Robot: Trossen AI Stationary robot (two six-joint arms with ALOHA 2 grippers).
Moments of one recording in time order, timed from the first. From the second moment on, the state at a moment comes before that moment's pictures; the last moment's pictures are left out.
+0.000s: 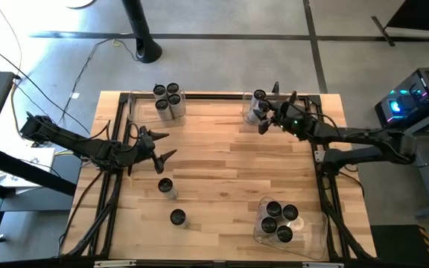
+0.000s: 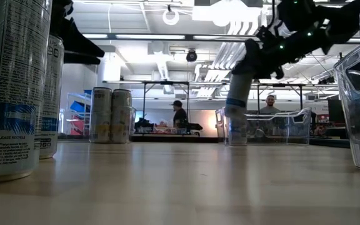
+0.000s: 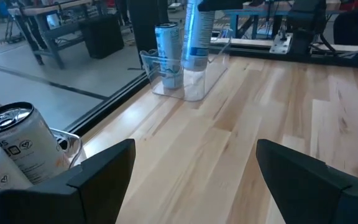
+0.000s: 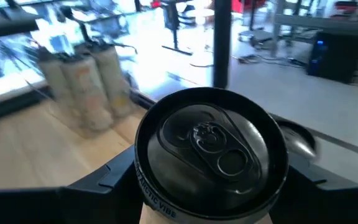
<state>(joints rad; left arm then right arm) -0.29 0.71 0.34 0.02 -0.77 -0.16 -0.42 1.09 0.50 0.35 0.32 0.15</state>
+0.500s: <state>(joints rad) -0.29 0.71 0.34 0.03 -0.77 -0.17 -0.47 1.42 0.67 0.32 0.22 0.10</state>
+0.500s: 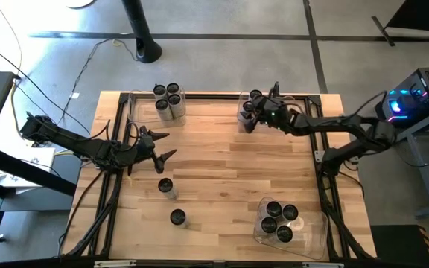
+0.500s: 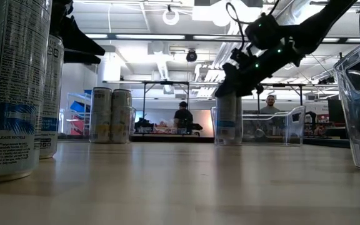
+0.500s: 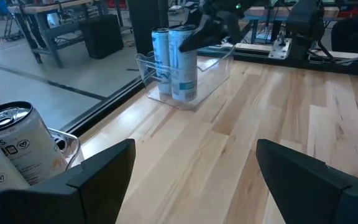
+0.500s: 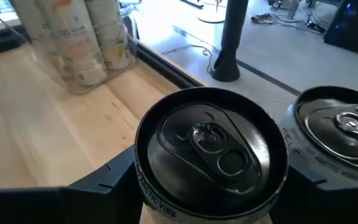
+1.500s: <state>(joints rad) -0.25 0.71 0.34 0.12 -0.74 -0.10 -0.50 0.95 0.79 -0.03 0.38 0.01</state>
